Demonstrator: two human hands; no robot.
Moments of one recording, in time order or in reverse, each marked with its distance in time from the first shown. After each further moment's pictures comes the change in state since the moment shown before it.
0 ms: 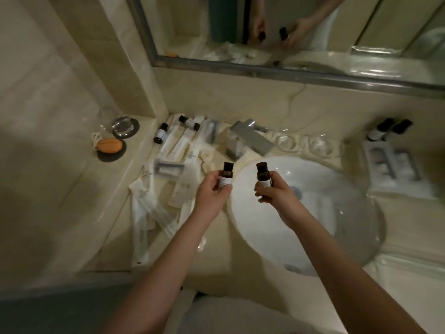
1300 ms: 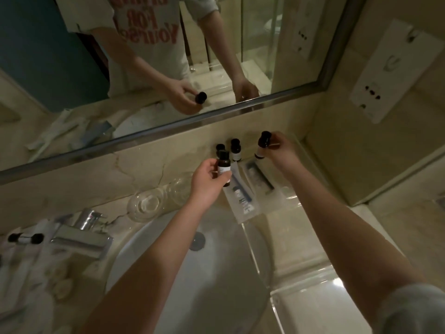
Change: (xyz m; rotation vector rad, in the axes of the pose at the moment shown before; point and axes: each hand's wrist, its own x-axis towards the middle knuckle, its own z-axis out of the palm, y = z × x) left_hand 0.081 0.131 0.368 0.178 -0.413 0.183; right_hand 0.055 -0.027 -0.413 -0.107 0.745 -0.098
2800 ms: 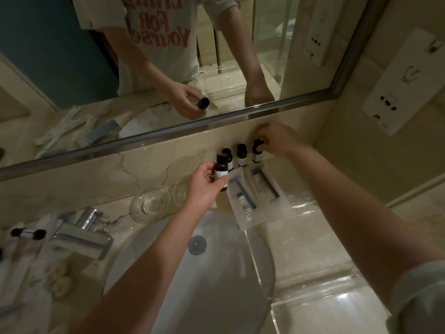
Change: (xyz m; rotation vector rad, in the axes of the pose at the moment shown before) left_hand 0.006 -0.004 -0.013 0.016 0.054 -0.017; right_hand 0.044 -0.044 -0.001 -0.998 -0.273 -0.447
